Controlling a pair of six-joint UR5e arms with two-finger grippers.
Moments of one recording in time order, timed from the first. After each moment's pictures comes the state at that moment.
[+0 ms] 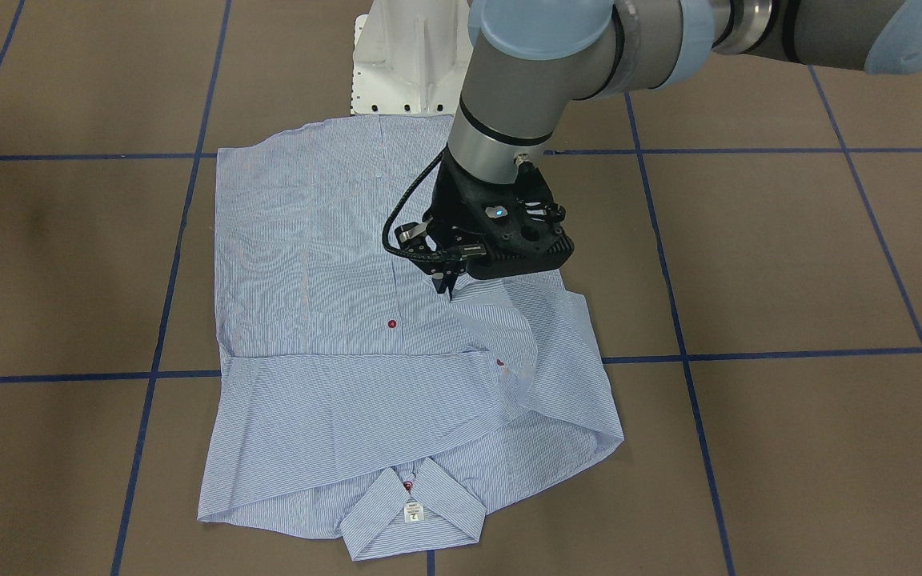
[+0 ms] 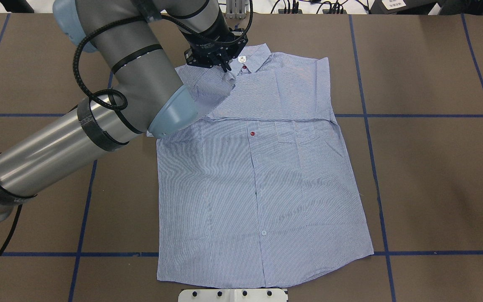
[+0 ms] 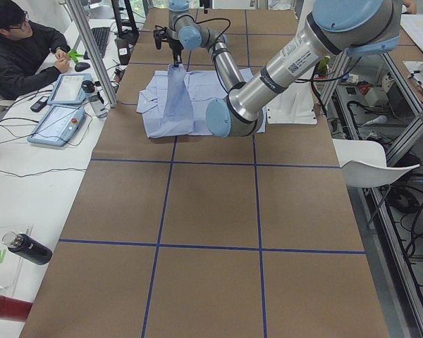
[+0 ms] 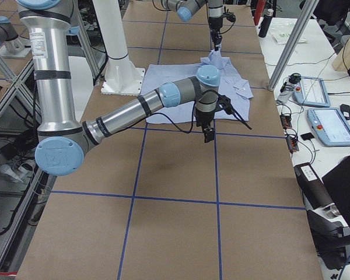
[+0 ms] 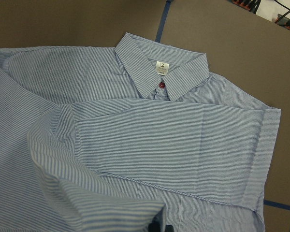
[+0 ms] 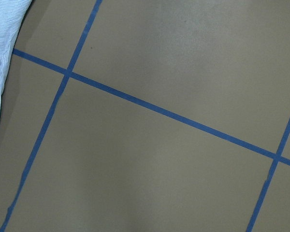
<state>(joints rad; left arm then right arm) -0.83 -2.57 -1.54 -1.58 -2.07 -1.39 1.31 -1.50 2.00 -1.77 2.27 0.02</state>
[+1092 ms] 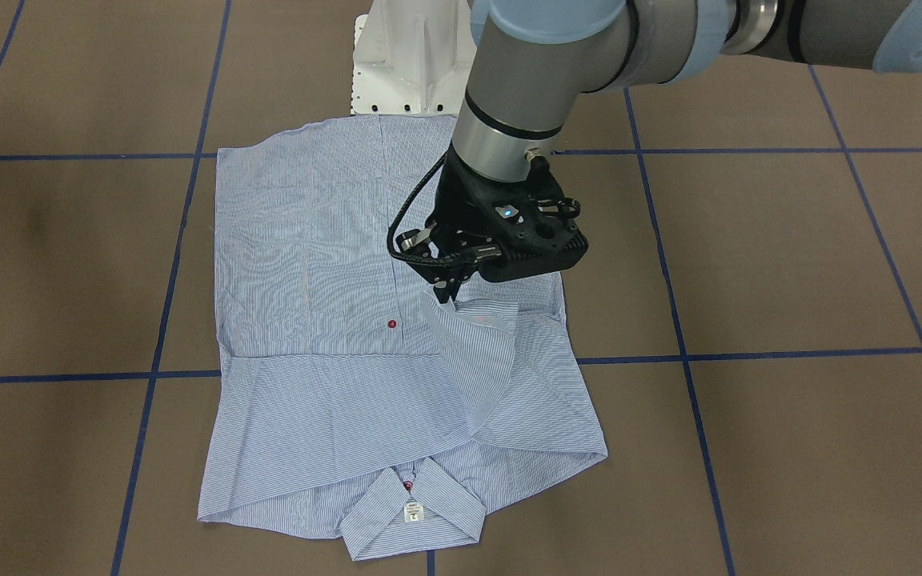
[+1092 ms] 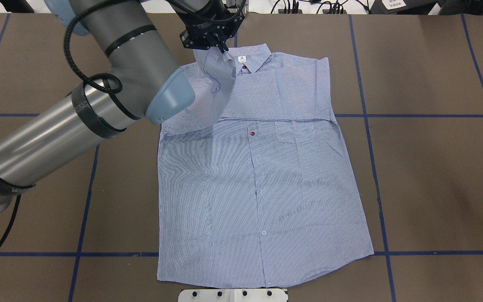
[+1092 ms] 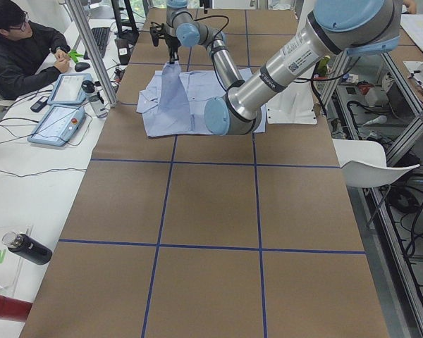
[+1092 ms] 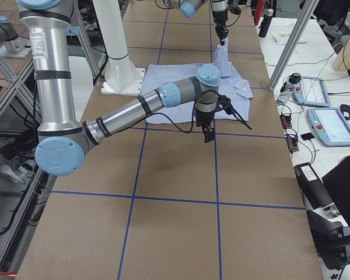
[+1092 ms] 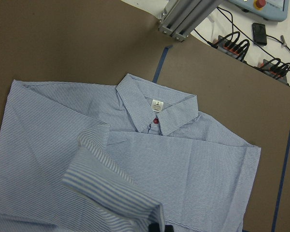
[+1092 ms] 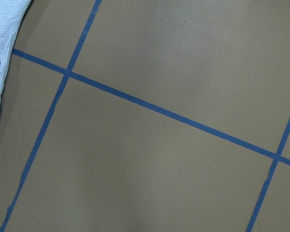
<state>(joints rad) -0.80 -2.59 -1.50 -1.61 -2.02 -1.47 1.31 -1.50 2.00 -1.77 2.27 0.02</state>
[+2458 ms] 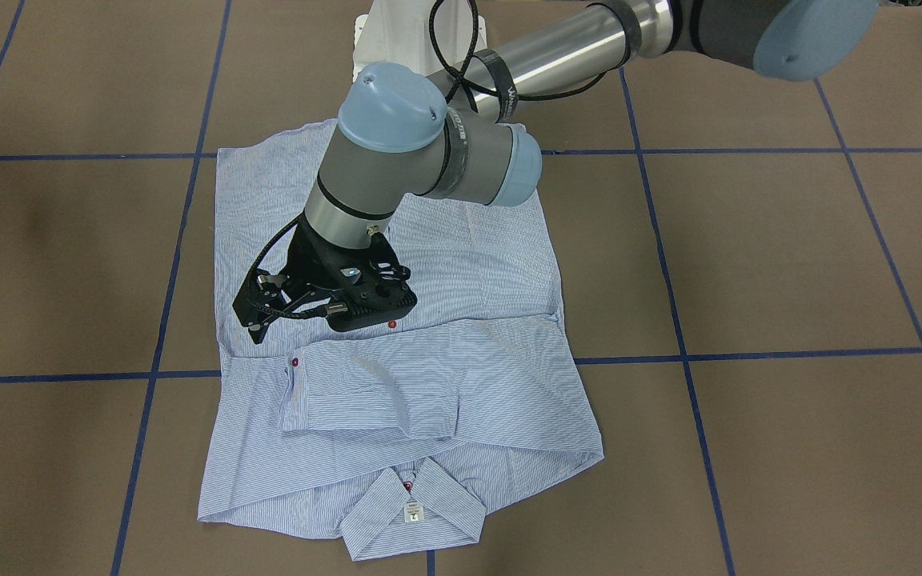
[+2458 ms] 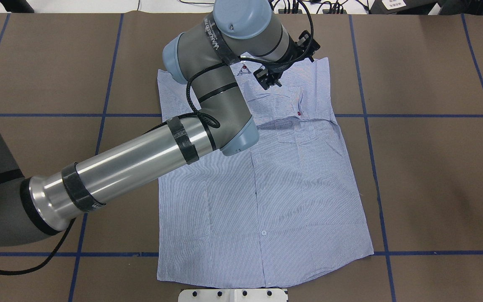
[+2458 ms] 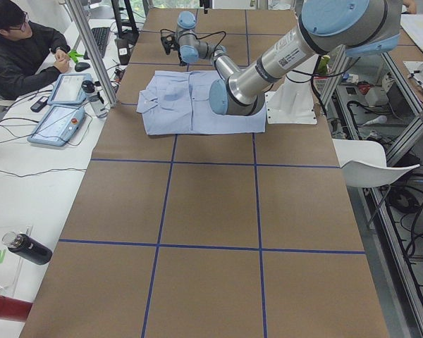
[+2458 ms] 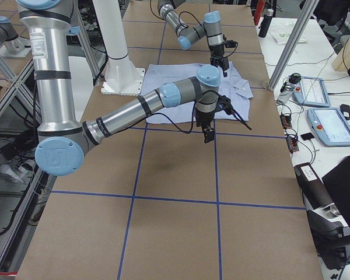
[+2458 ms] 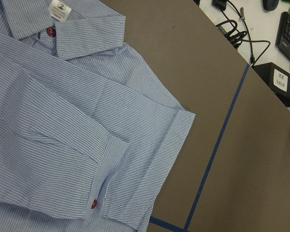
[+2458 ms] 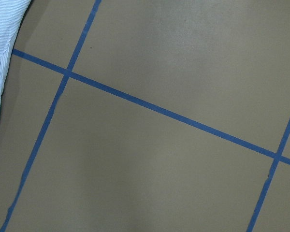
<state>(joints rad) -0.66 -2.74 -1.08 -2.15 -1.92 -1.76 1.31 -1.50 2.00 -1.77 2.27 0.03</state>
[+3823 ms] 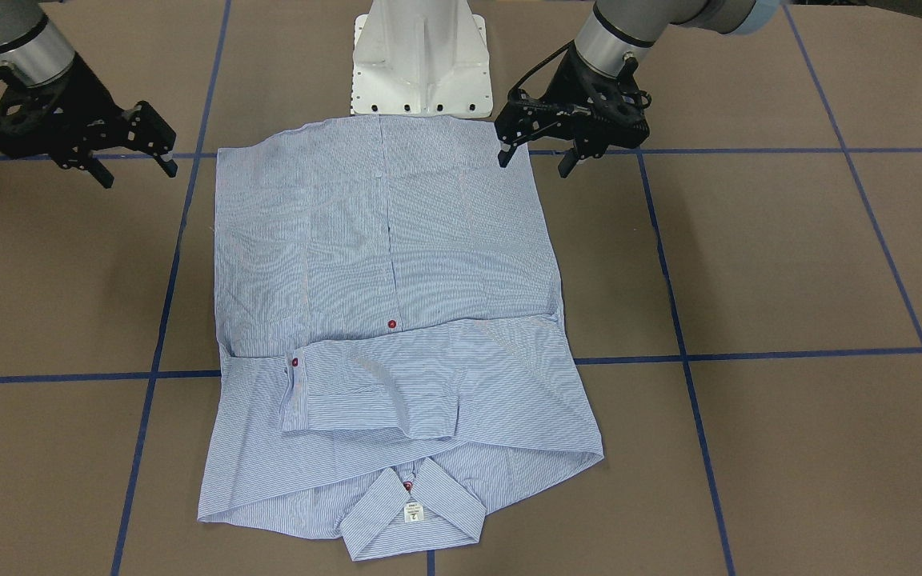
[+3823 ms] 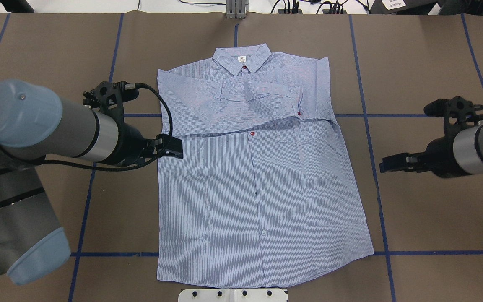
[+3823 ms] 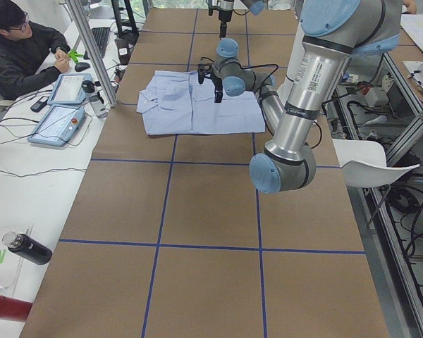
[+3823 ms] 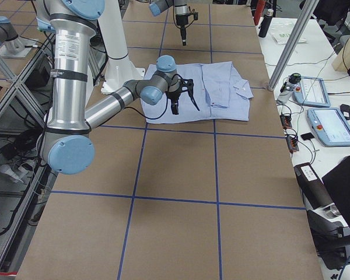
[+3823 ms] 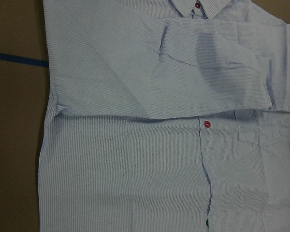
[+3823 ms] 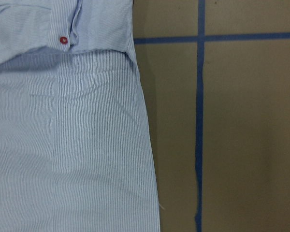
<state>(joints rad) -0.57 -1.92 -2.10 -1.79 -1.92 -1.36 0.66 -1.69 2.21 -1.22 1.93 1.15</state>
